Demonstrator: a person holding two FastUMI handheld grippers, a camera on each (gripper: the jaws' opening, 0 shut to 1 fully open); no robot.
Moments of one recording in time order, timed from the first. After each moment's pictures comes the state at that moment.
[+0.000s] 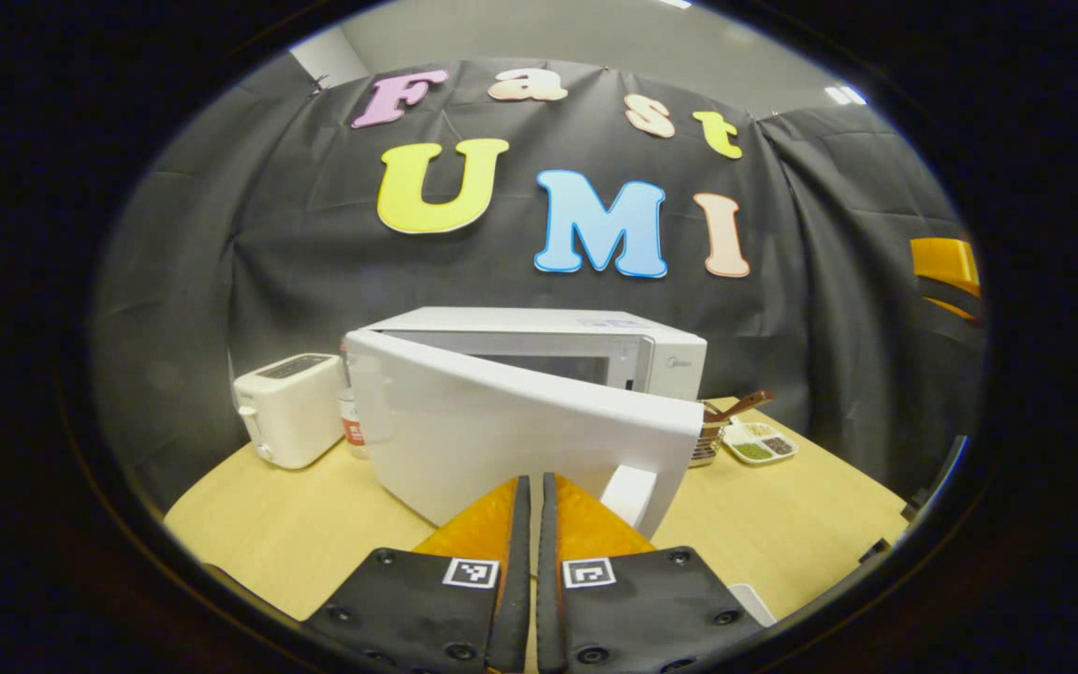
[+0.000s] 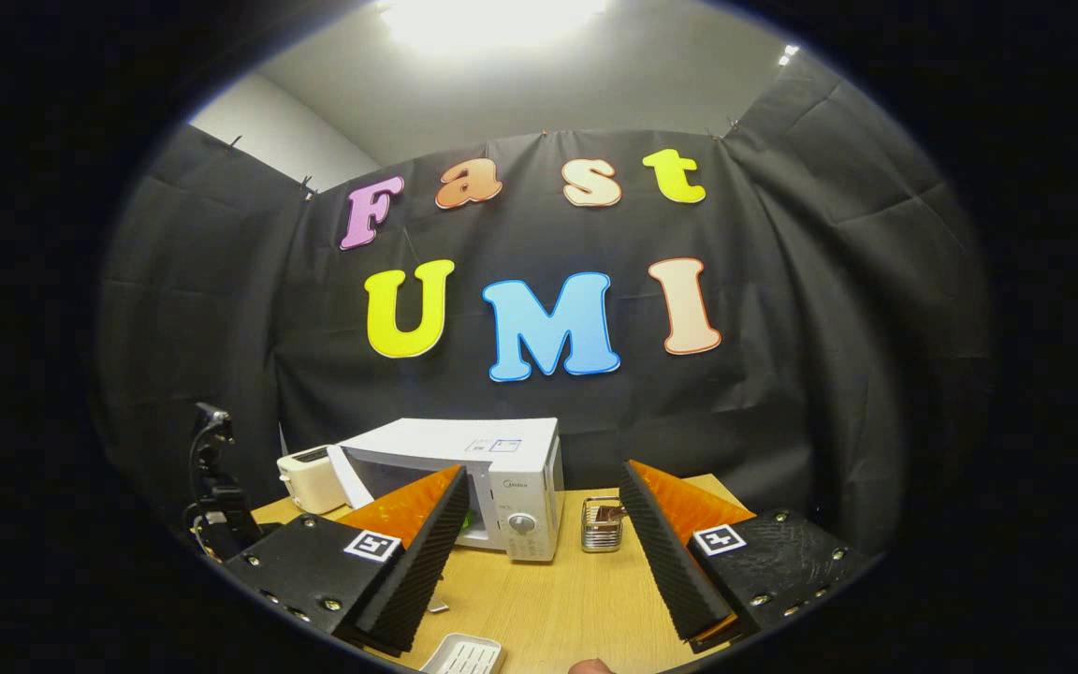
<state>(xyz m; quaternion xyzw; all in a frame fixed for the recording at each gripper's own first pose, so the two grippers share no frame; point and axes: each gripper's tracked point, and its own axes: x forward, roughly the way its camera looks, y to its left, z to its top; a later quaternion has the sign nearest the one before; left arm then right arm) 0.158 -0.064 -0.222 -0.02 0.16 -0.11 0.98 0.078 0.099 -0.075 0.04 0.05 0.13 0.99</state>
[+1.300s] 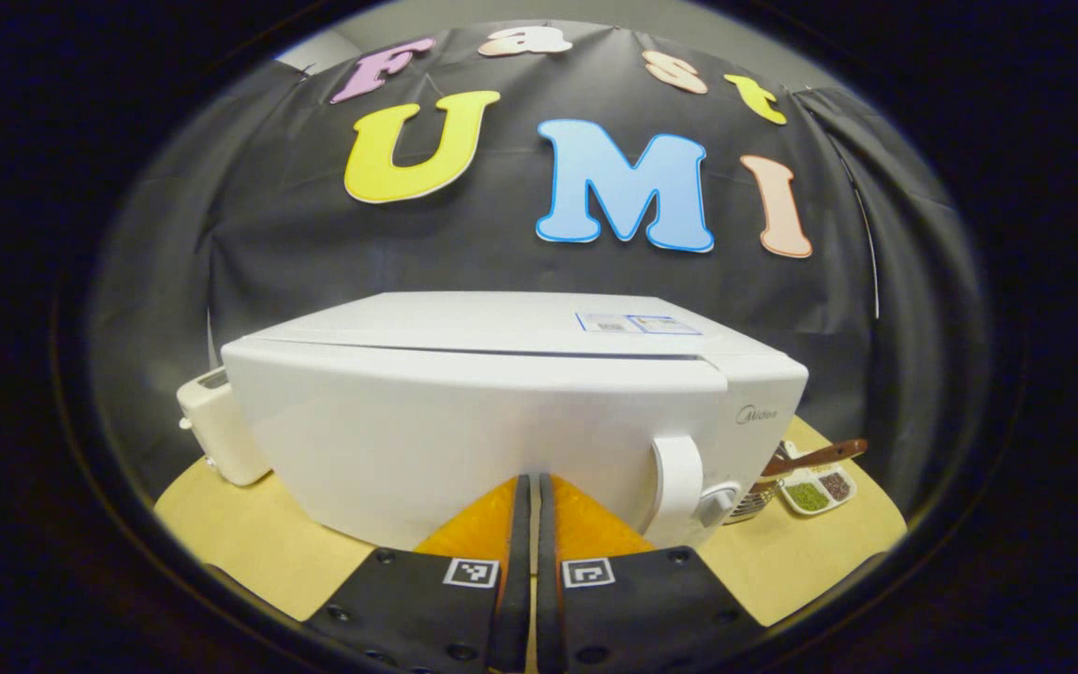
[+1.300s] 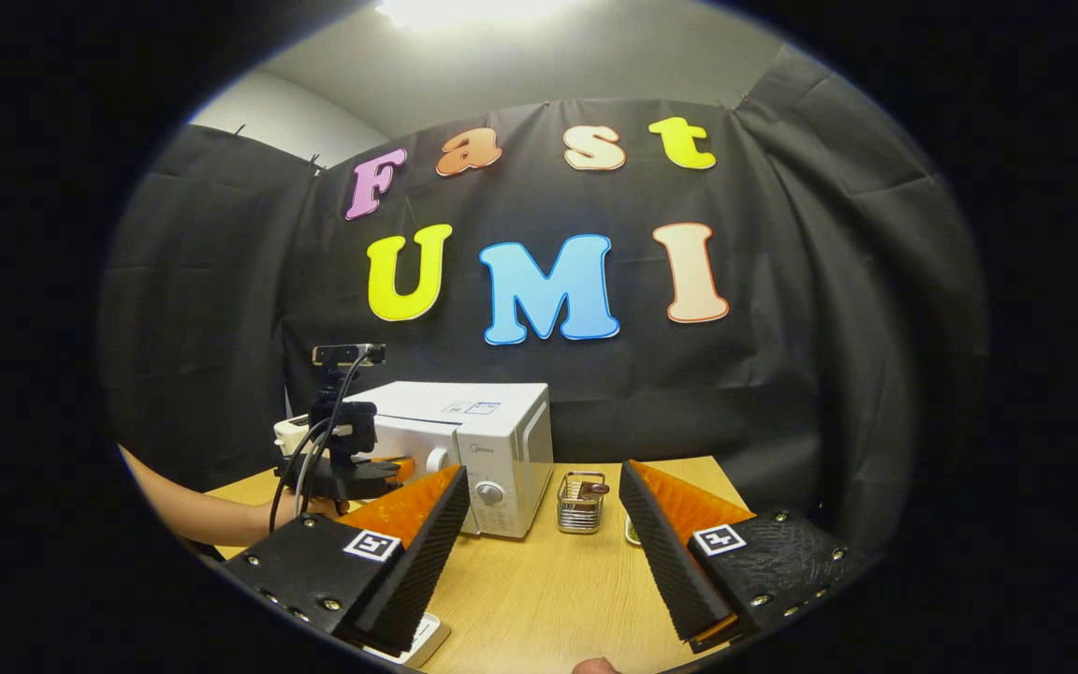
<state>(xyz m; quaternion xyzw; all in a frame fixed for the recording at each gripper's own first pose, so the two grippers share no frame) 0.317 -0.129 -0.253 -0.02 0.20 -0.05 0.98 0.107 0.050 -0.115 0.03 0.10 0.17 0.98</state>
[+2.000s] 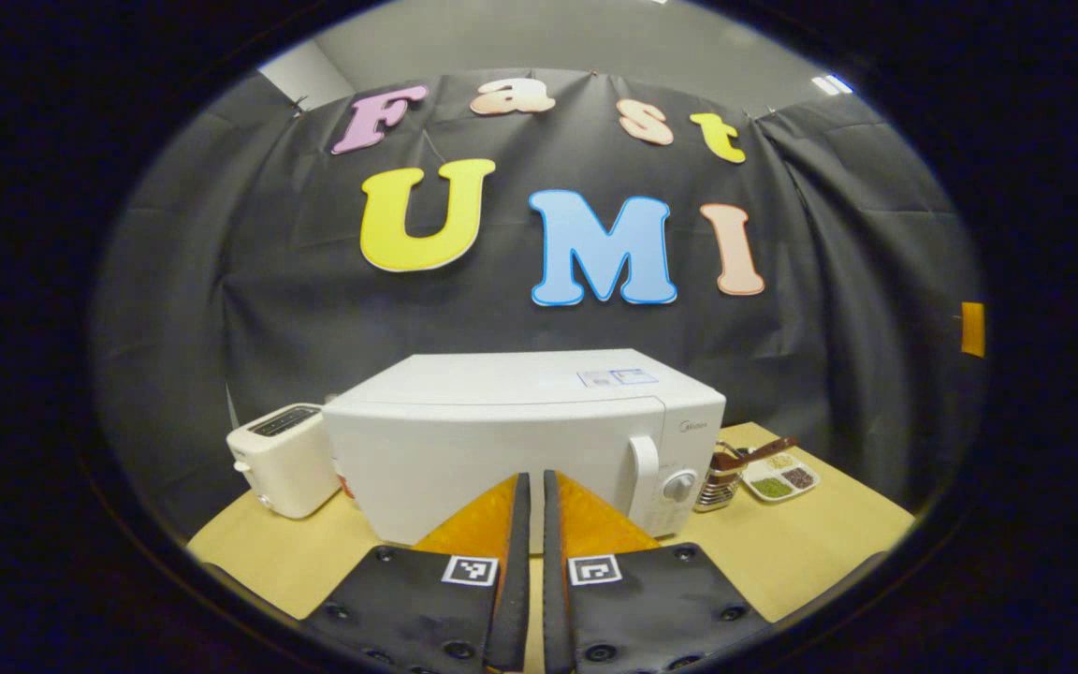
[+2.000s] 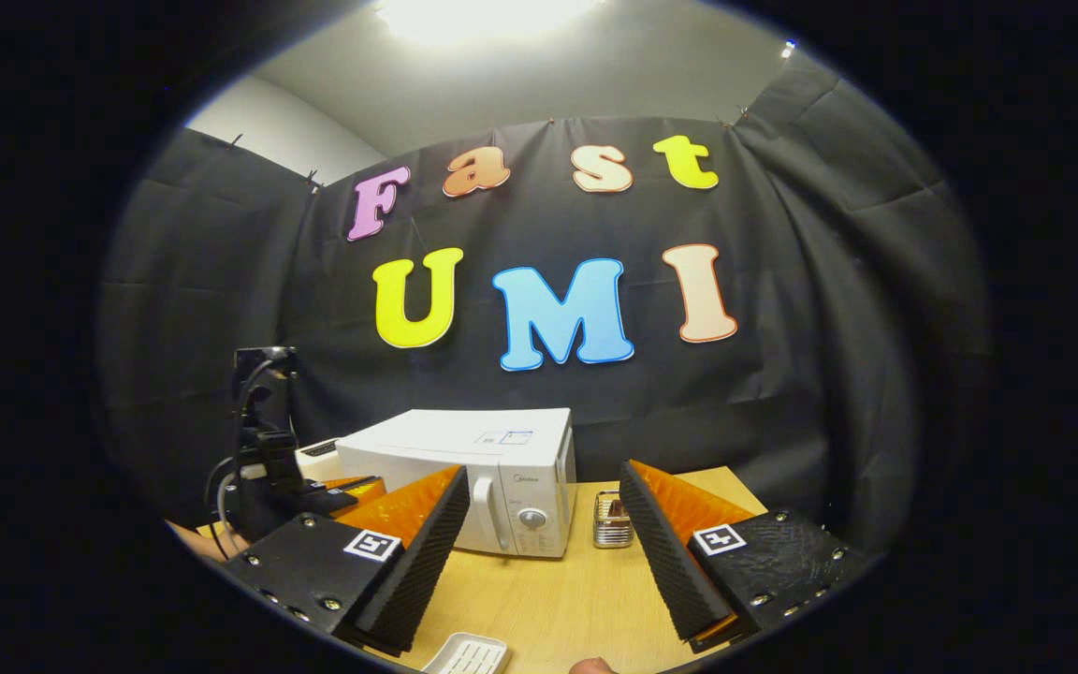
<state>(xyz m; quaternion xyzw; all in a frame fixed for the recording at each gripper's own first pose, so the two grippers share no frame) 0.197 -0.063 -0.152 0.00 0.11 -0.09 0.99 0.083 0.119 -0.073 0.05 0.07 0.15 0.99</state>
